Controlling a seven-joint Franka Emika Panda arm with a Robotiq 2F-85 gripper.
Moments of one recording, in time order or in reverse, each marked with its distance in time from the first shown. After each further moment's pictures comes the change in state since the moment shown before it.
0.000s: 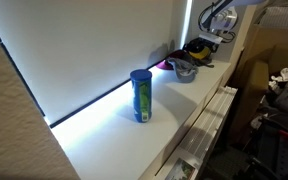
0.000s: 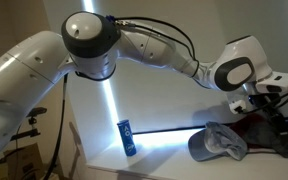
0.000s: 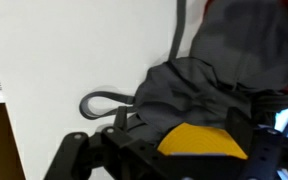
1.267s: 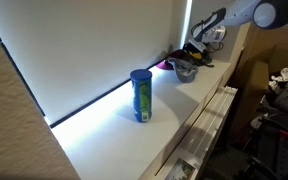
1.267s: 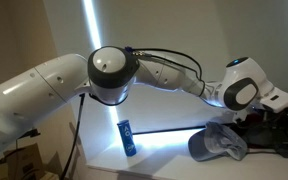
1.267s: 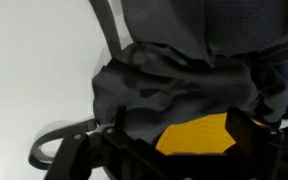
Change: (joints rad) arm 0.034 0.266 -0.063 0.281 0.010 0.119 0.486
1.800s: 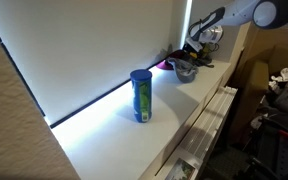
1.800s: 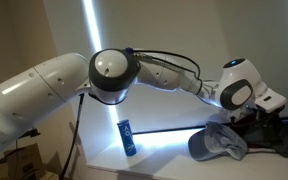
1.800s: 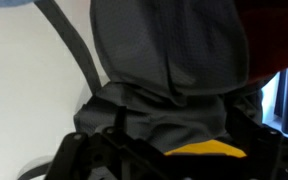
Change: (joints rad) arm -0.019 0.002 0.081 0.025 0.004 0.009 -0.002
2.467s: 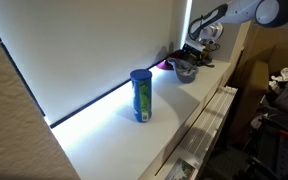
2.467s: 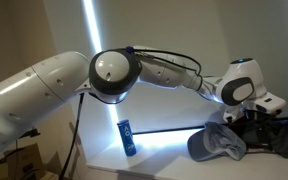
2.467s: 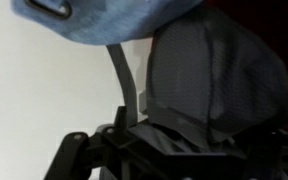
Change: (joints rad) arm -0.053 0.002 0.086 0.058 -0.060 -0.271 -0.158
